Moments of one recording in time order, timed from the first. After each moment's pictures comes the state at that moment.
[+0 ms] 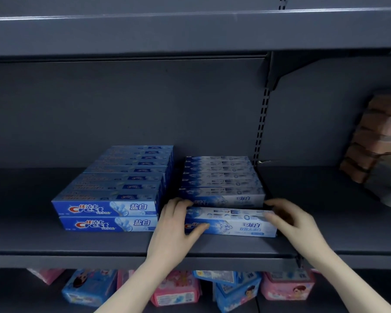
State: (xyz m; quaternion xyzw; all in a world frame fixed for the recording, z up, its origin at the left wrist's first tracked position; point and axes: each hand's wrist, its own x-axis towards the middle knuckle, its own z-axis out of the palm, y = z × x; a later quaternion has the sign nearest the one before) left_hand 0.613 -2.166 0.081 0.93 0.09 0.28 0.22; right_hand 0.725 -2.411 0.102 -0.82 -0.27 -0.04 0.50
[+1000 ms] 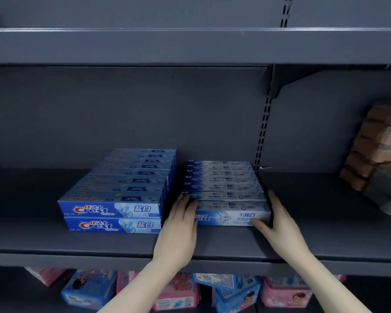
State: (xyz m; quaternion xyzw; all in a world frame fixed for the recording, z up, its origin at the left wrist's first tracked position) left_hand 0.626 -2.168 0.069 0.94 0.09 0.30 0.11; right_hand 0.724 -2.379 0.095 -0.90 -0.21 -0.07 0.38
